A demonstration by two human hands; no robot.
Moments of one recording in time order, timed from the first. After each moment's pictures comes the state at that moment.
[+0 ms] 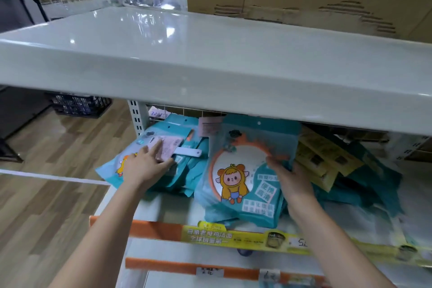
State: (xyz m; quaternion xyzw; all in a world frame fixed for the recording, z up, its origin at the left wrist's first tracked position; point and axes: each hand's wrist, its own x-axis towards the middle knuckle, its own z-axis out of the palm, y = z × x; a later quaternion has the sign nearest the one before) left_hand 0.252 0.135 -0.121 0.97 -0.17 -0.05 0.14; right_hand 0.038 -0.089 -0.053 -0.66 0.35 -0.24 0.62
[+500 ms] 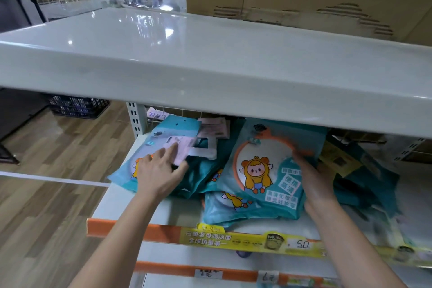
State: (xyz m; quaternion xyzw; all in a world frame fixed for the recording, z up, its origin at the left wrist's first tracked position) left_hand 0.219 0.111 -0.121 0.96 -0.20 0.03 0.16; right_hand 0.028 -0.124 -0.052 -0.55 0.38 -0.33 0.67
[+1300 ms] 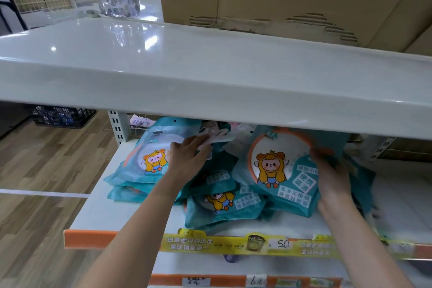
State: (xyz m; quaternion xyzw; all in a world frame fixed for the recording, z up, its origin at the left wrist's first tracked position) left_hand 0.195 0.018 -0.084 0.88 -0.35 -0.01 0.31; right_hand -0.018 -0.165 -0.022 -0.52 0.39 -0.37 0.66
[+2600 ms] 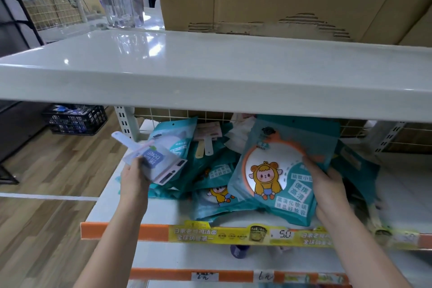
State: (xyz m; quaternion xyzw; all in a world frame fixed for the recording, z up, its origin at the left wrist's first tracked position) left_hand 0.180 0.112 -0.087 0.55 0.09 -0.07 0.83; right_hand -0.044 -0.141 -0.036 -0.53 0.37 -0.34 0.68
